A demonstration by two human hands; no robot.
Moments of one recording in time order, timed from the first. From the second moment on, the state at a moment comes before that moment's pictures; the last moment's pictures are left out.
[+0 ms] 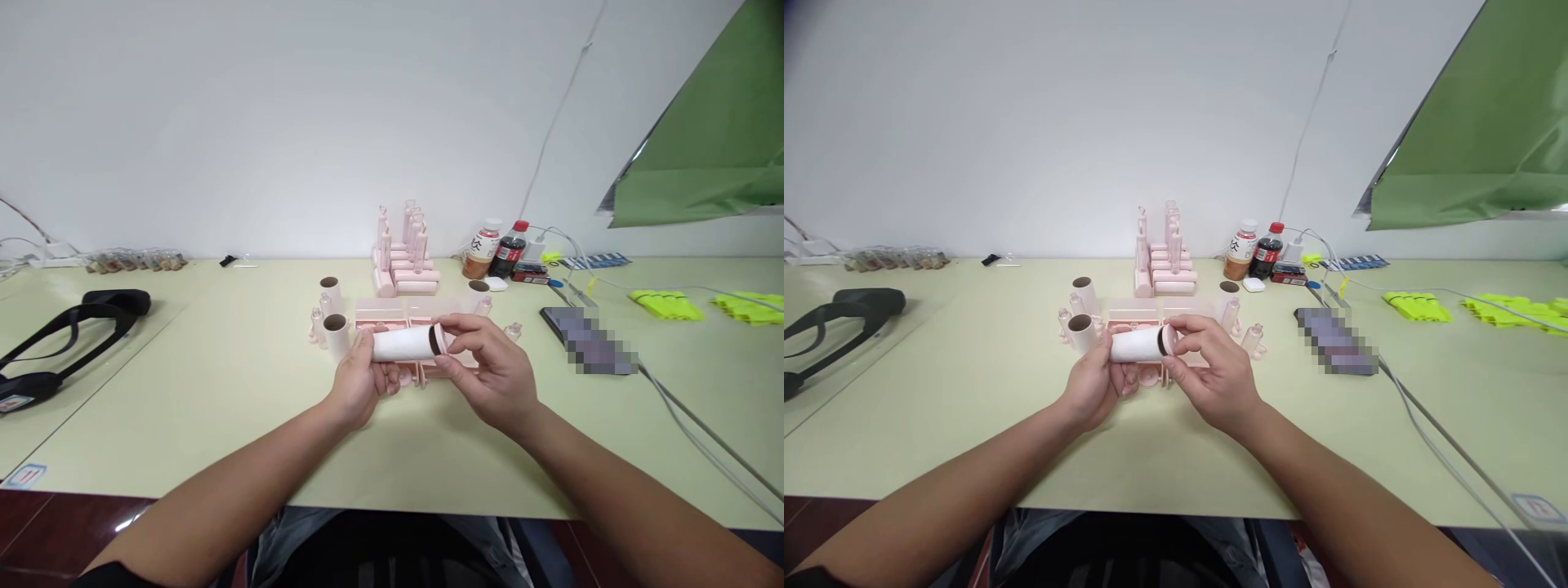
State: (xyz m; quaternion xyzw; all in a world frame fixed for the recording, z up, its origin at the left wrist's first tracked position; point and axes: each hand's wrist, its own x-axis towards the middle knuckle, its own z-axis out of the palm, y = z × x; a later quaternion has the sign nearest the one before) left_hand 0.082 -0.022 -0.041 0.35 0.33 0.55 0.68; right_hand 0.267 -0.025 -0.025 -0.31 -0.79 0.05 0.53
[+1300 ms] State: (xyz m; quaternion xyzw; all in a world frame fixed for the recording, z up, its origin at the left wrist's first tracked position) left_hand 0.078 -0.029 -0.051 0.57 0.33 0.40 0.63; right_hand 0.264 -0.021 -0.040 -0.33 -0.73 0.13 0.58
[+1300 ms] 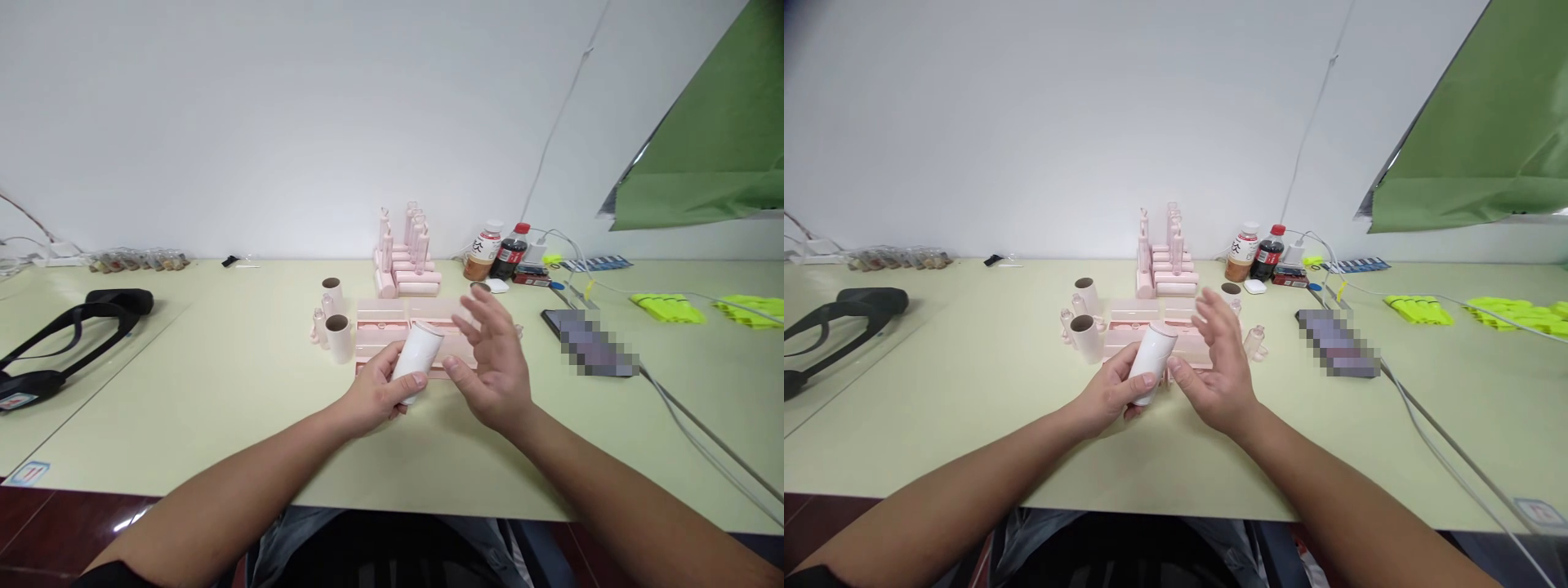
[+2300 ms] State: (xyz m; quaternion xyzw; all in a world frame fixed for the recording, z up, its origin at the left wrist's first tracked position) left_hand 0.061 -0.028 -0.051 0.53 0.20 0.40 0.72; right_hand 0.279 -0.015 -0.021 -0.47 -0.88 0.09 -0.04
